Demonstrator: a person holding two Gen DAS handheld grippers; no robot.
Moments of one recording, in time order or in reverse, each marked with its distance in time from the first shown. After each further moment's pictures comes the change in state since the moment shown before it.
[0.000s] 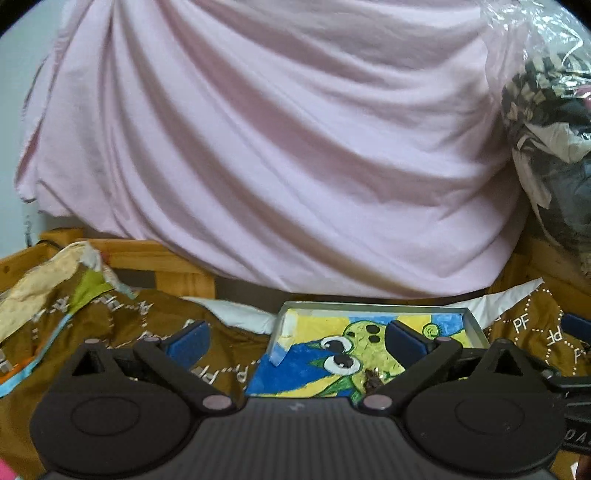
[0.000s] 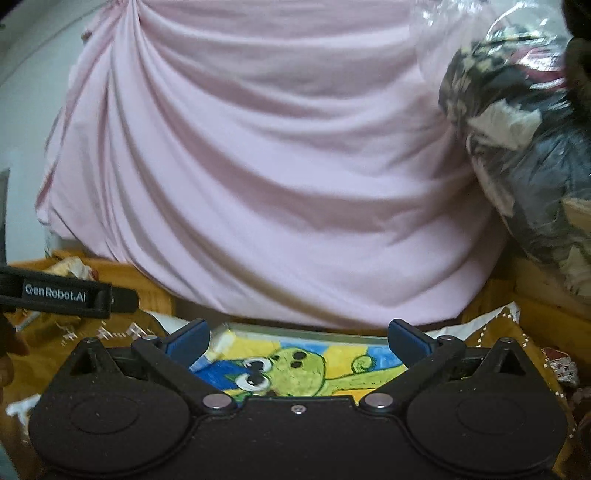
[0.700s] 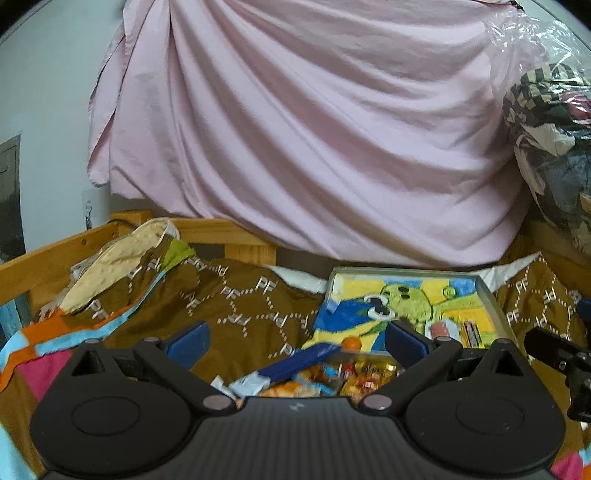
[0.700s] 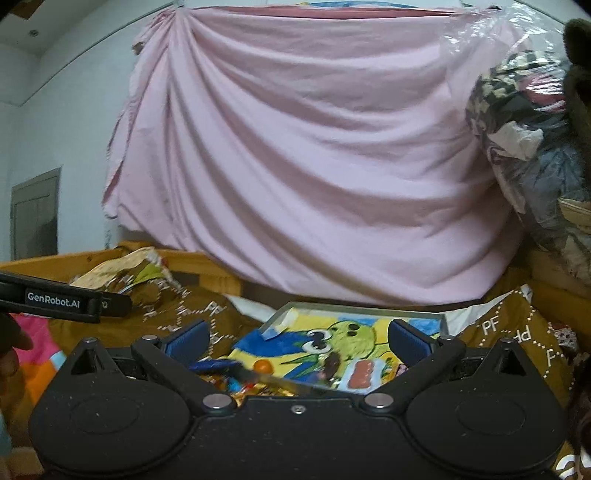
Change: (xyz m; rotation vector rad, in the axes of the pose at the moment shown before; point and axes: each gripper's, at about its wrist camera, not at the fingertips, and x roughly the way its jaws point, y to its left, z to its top) left arm -0.117 0.058 -0.046 0.005 0.018 0.074; right arm -0.108 0.054 -0.022 -0.036 0.030 0.124
